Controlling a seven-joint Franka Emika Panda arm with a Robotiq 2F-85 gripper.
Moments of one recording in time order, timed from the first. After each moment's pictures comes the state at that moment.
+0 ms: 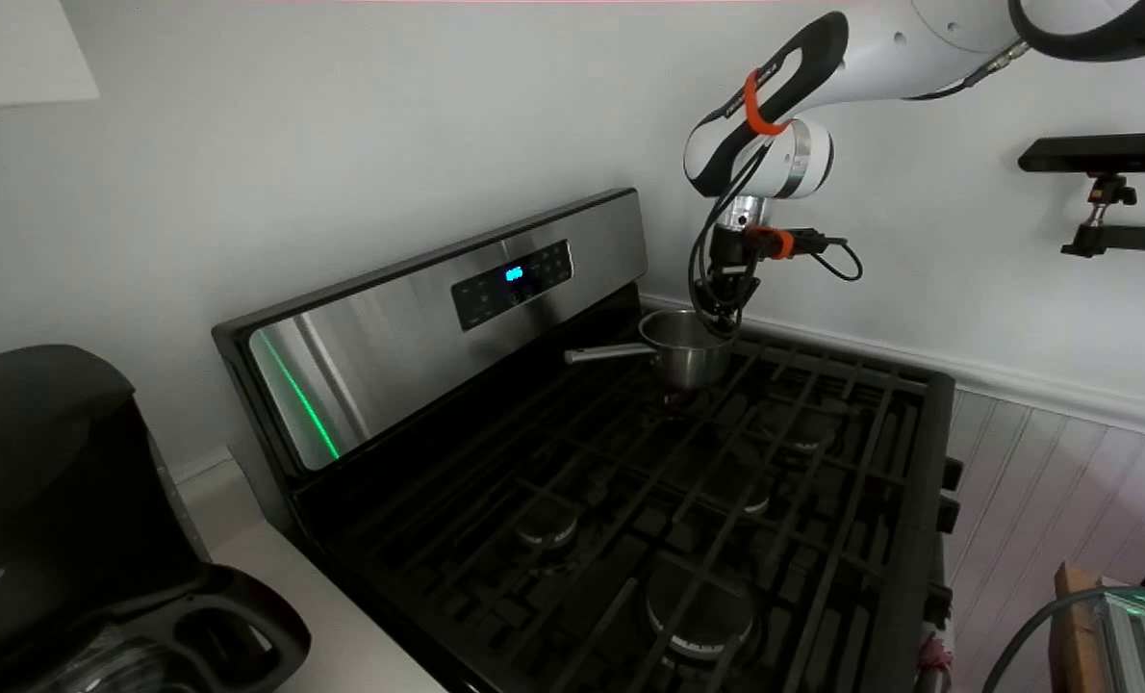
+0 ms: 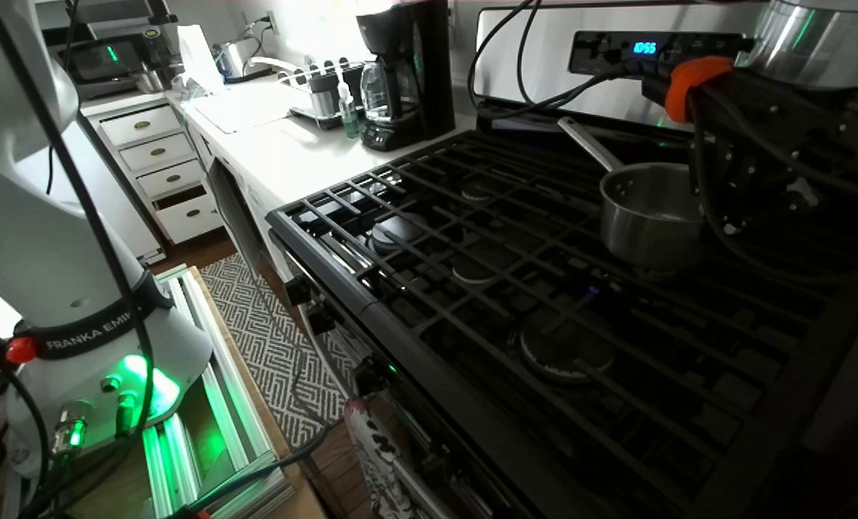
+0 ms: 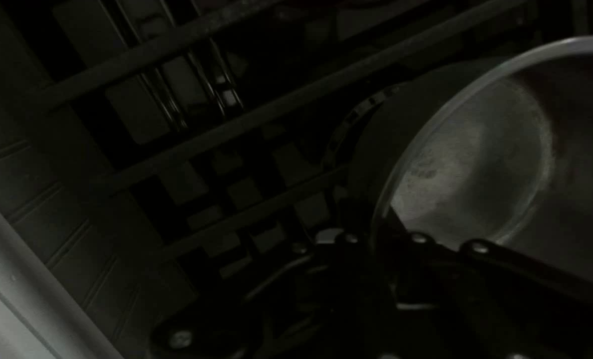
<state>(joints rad) -0.52 0.63 -0.19 -1.55 0.27 2.15 -0.39</state>
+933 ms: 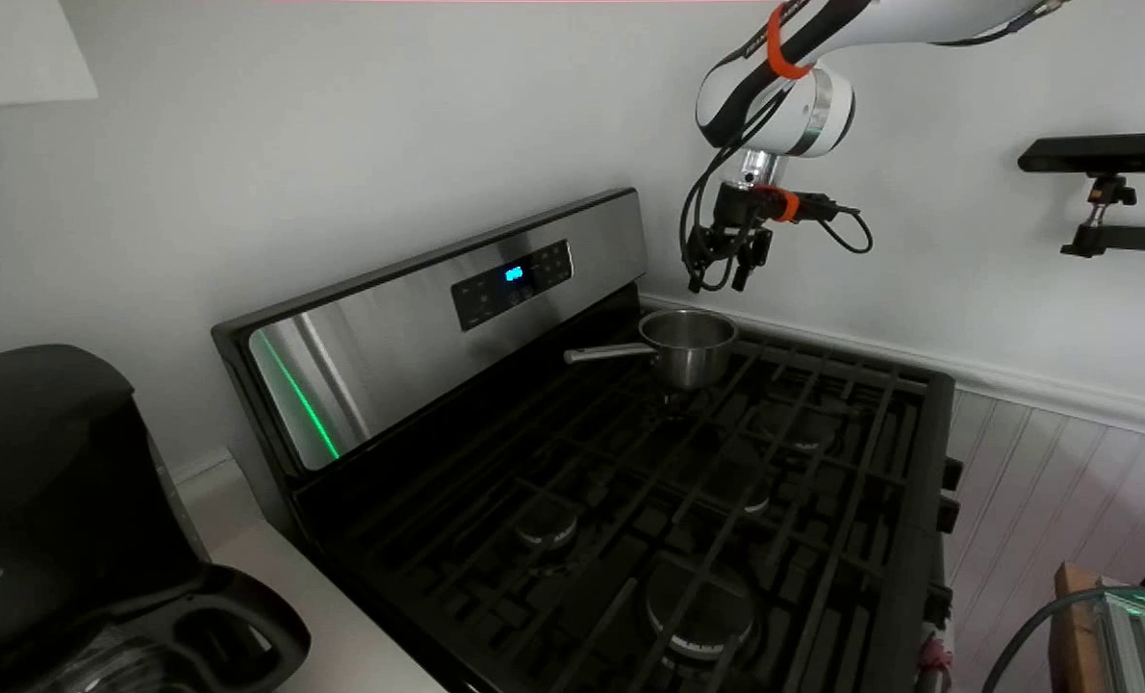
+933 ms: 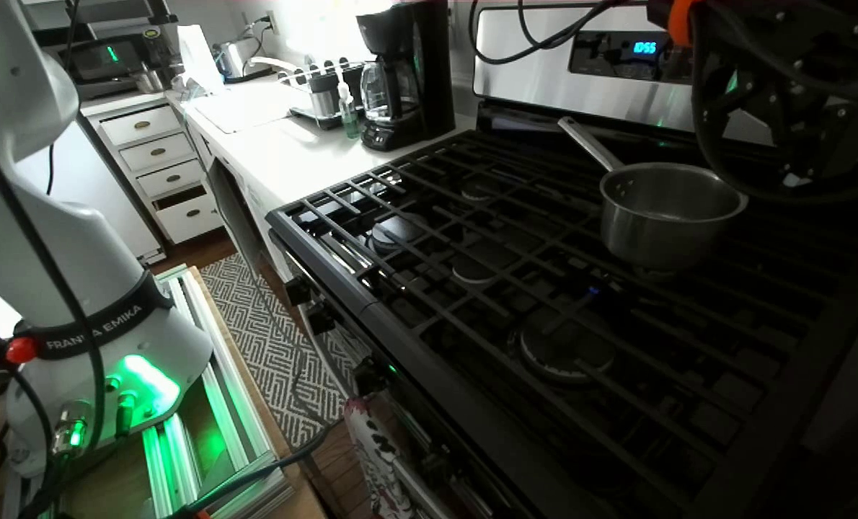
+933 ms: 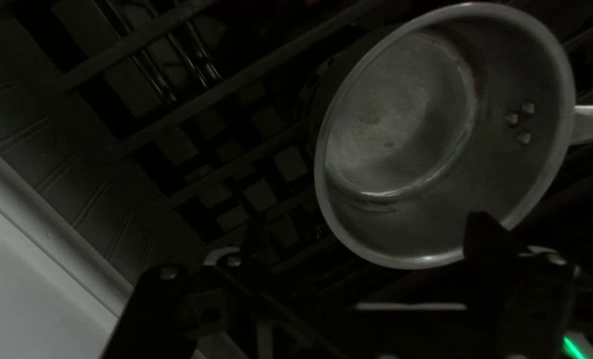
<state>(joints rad) -0.52 0.50 -0.18 -1.61 0.31 2.16 -0.32</state>
